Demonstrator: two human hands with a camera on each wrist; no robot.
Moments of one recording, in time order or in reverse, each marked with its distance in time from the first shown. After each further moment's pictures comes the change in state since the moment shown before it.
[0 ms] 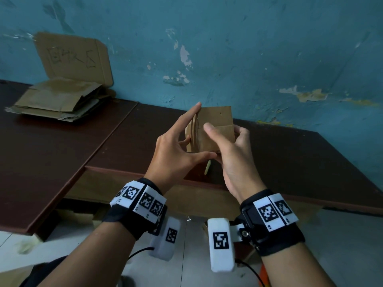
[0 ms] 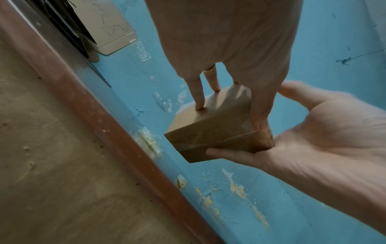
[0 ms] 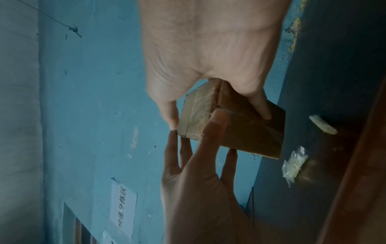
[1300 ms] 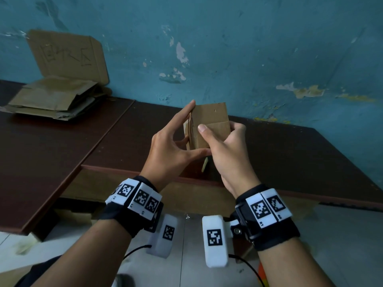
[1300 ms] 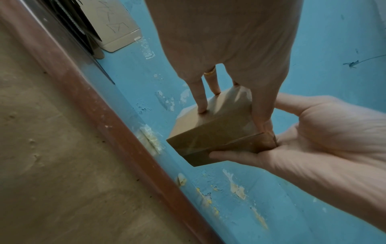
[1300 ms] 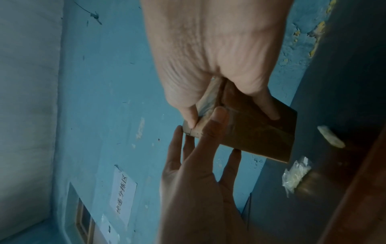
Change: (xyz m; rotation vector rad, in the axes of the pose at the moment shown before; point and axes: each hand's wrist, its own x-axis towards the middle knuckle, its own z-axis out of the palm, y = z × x) left_hand 0.000 -0.003 0.000 -0.046 -0.001 -0.028; right_hand 0.005 0.007 0.002 -0.209 0.036 -0.088
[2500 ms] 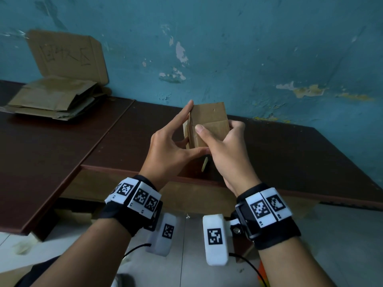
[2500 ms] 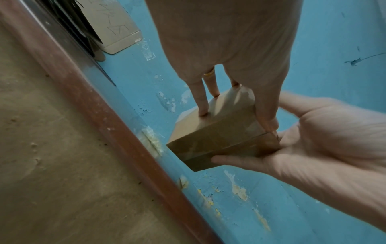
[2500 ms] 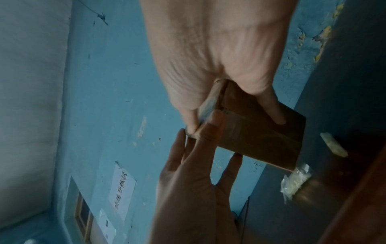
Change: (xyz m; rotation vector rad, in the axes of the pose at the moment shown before) left_hand 0.003 -0.005 -0.002 0.058 0.005 -0.001; right_hand 0.006 0.005 -0.003 -0.102 -0.027 -0.032
